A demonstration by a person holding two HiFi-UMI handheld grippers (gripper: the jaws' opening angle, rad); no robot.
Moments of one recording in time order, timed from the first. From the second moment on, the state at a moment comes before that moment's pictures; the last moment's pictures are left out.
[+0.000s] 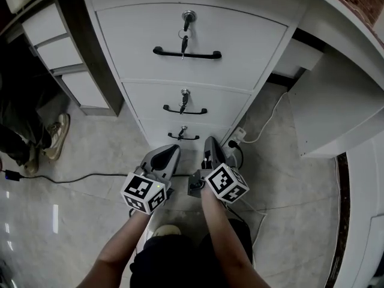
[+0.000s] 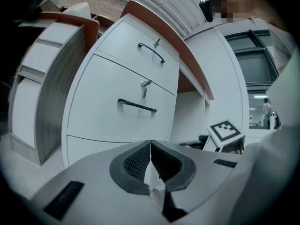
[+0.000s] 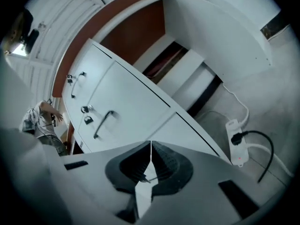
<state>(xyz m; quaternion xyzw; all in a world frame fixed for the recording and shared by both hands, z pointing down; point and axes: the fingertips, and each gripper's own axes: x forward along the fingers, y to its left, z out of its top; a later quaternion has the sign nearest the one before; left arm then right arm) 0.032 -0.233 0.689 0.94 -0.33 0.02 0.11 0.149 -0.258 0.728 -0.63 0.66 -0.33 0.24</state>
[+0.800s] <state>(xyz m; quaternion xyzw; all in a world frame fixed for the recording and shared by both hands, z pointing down) 0.010 -0.232 0.720 0.93 -0.35 0.04 0.12 0.095 -0.286 0.808 -0.51 0.61 -0.51 0.33</state>
